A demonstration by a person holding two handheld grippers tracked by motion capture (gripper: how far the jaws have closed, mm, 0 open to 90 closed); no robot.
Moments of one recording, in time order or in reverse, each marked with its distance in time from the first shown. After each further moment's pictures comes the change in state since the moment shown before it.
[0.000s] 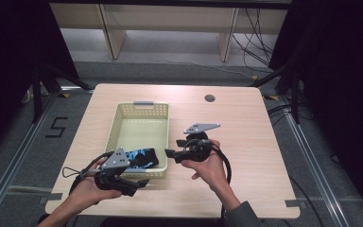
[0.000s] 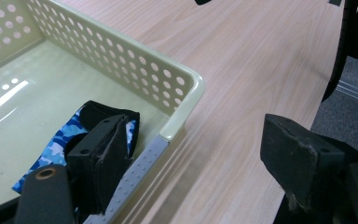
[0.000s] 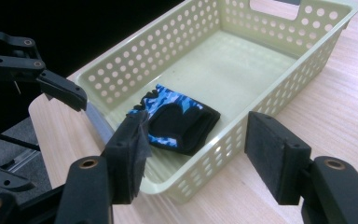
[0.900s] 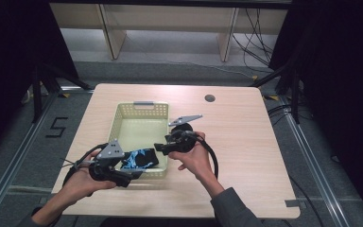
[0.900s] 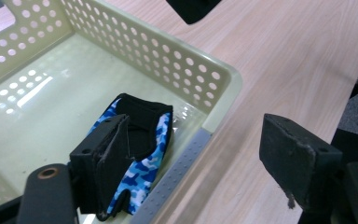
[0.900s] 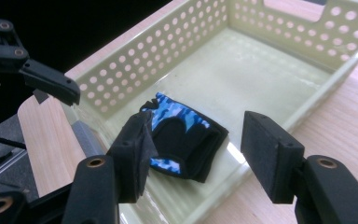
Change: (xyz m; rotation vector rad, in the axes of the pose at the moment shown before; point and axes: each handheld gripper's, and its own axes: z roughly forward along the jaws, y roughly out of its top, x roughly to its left) left arm 0.024 0.007 -0.009 0.051 0.033 0.010; right arm 0.004 0.026 0.035 0.066 -0.009 0.009
